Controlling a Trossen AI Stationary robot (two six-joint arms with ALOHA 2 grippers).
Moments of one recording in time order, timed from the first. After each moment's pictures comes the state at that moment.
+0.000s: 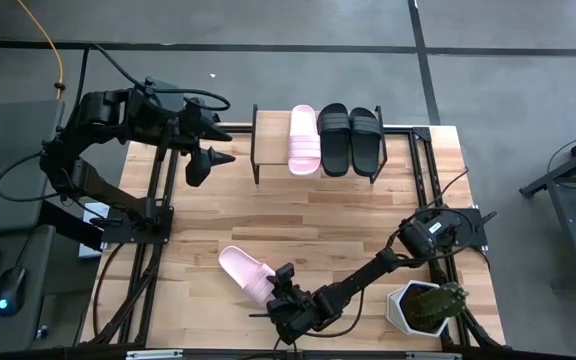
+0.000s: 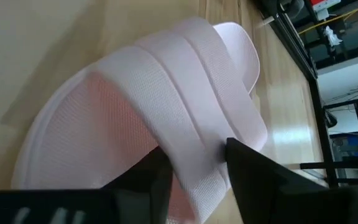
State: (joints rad) left arm 0.26 1.35 2.02 -1.31 -0.01 -0.13; right arm 0.57 2.39 1.76 -0.35 0.86 -0.12
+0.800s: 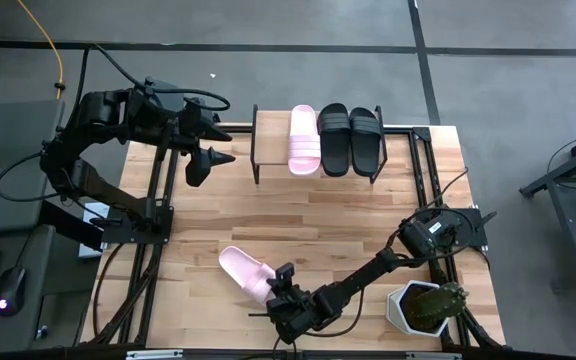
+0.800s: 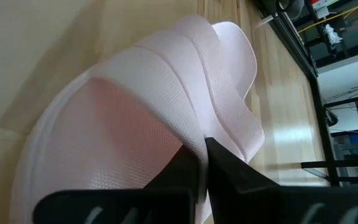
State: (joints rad) left arm 0.26 1.35 2.02 -1.31 -0.01 -0.13; right arm 0.57 2.39 1.77 -0.36 0.85 -0.11
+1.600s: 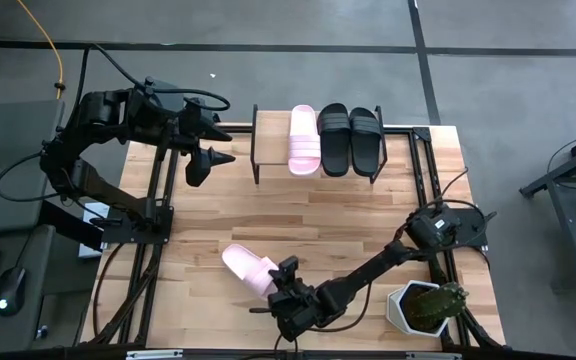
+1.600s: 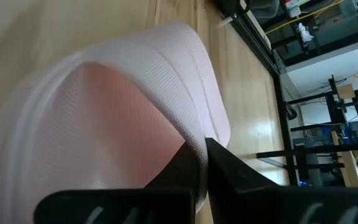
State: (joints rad) left arm 0.26 1.35 2.02 -1.31 -0.01 -0.13; right arm 0.57 2.30 1.77 -0.44 0.95 -0.14
